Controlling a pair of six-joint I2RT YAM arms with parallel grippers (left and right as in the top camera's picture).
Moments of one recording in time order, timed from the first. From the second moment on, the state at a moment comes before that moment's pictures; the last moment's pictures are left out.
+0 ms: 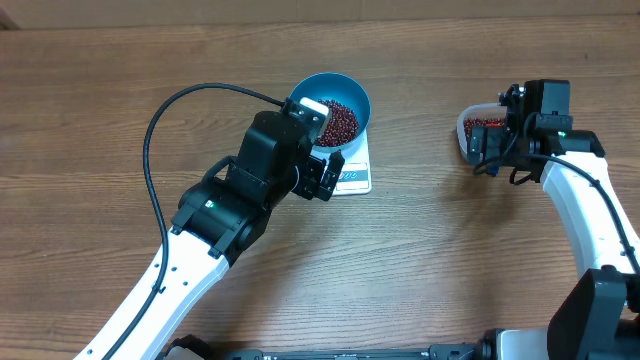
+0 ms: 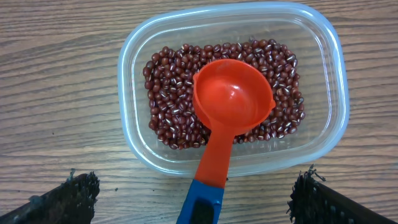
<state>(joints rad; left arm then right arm) -0.57 1.28 1.18 -0.58 -0.06 -0.07 -0.10 1.58 1.15 -0.67 0.01 -0.04</state>
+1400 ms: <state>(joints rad) -0.41 0.53 0.46 -0.47 -0.03 -0.21 -0.10 1.58 1.15 -0.67 0.01 -0.04</state>
